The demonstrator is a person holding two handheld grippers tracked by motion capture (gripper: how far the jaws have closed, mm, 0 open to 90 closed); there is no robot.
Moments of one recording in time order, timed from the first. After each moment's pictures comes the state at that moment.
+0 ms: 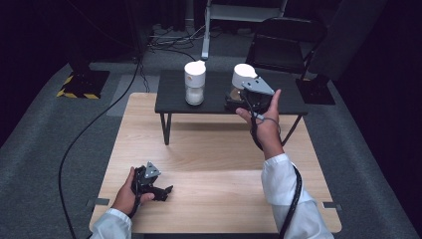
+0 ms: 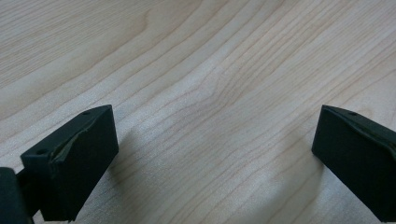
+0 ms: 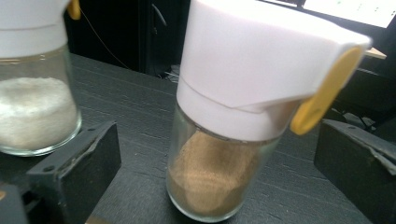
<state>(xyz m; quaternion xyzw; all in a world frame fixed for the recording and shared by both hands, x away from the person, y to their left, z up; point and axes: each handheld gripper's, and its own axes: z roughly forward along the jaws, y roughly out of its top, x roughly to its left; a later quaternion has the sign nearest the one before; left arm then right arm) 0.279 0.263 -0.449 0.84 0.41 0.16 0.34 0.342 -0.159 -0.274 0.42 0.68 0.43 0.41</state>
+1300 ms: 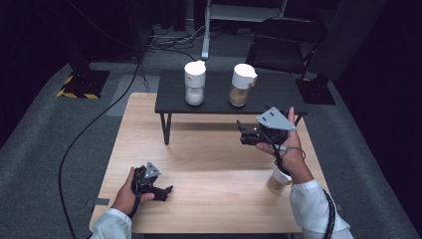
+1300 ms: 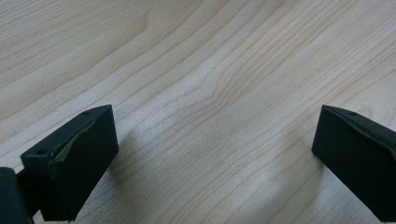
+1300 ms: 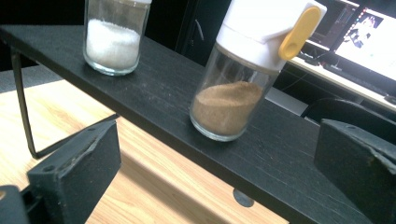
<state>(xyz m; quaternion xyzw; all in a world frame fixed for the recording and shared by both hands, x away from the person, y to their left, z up) 0.279 0.263 -0.449 0.84 0.41 0.16 0.34 0.278 -0.229 -0.306 0.29 0.73 0.45 0.43</state>
